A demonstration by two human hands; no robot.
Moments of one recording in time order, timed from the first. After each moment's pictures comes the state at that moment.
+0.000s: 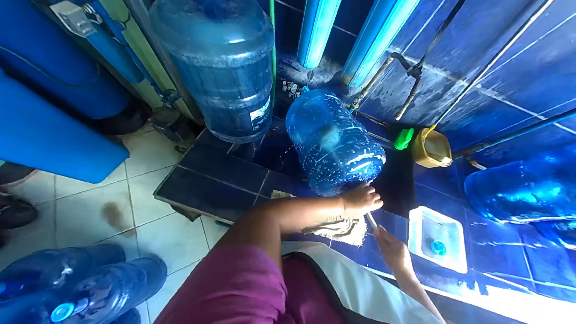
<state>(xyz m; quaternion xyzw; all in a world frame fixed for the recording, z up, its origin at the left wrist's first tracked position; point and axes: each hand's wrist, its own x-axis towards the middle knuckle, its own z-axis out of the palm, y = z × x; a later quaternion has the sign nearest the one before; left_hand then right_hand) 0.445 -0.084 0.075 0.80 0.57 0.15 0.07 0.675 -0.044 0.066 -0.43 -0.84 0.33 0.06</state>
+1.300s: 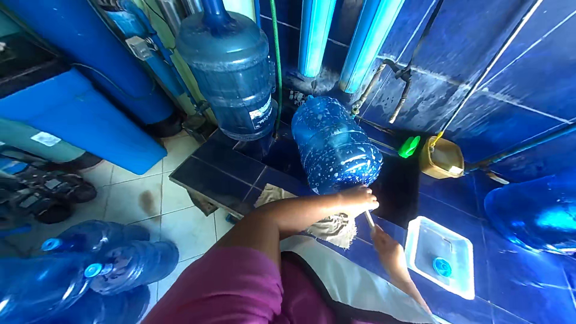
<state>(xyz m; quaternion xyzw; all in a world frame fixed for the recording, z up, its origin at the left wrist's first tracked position) 0.484 -0.036 0.080 0.77 0.62 0.09 0.11 0.706 0.024 0.045 -0.35 -0.85 0.40 0.06</state>
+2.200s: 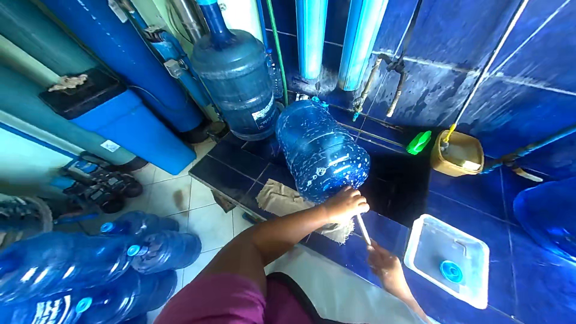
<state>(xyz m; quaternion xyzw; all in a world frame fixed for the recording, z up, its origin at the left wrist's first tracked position) 0.535 -0.064 0.075 0.69 0.70 0.15 0.06 0.763 0.037 0.016 -0.27 -0.72 0.64 0.06</state>
